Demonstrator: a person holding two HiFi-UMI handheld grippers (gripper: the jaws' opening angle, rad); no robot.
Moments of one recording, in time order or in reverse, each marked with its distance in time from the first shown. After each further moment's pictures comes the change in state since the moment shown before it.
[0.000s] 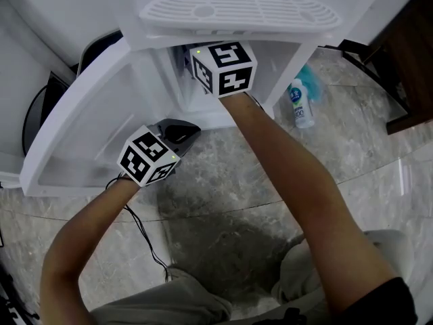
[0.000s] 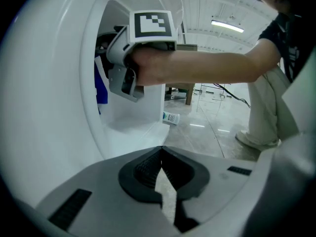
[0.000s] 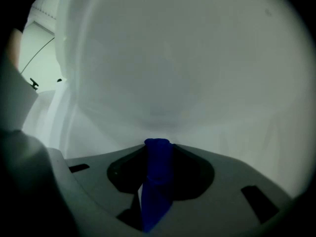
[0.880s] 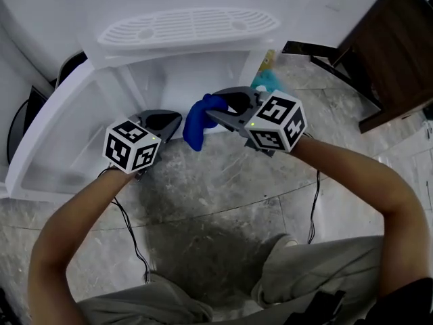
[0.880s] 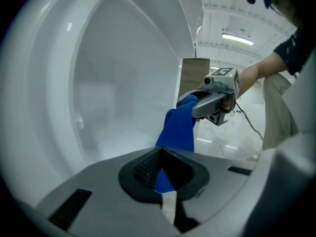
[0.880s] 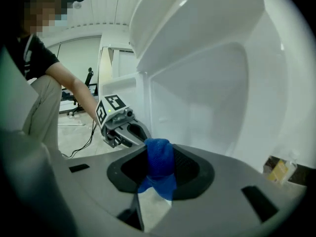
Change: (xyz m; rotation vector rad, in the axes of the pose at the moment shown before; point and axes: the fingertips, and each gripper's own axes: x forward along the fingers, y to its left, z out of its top) left arm 0.026 0.015 0.067 -0.107 -0.134 0.070; right arm -0.212 0.000 -0.060 0.014 0.586 0.450
